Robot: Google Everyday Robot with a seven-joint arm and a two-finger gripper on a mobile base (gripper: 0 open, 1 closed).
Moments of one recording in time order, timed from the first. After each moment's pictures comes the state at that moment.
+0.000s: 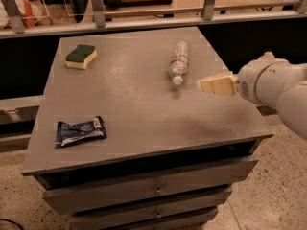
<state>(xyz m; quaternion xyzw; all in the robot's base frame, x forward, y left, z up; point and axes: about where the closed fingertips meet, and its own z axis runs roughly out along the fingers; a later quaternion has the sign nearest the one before) 0.562 -0.220 0.922 -0.17 0.82 -0.03 0.54</state>
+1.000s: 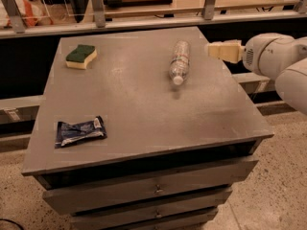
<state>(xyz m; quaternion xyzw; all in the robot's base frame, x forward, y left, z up) 0.631 -0.254 0.960 -0.07 0.79 0.01 0.61</state>
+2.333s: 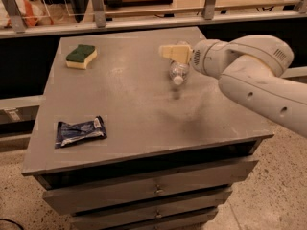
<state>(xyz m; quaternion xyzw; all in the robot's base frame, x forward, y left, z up) 0.675 -0.132 0.916 -0.04 0.81 0.13 0.57</state>
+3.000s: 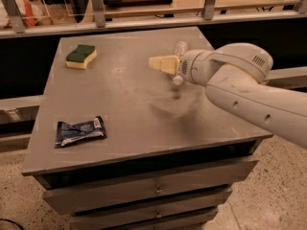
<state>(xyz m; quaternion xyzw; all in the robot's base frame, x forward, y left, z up) 0.669 -0.101 0.886 -0.06 0.83 0.13 0.54</state>
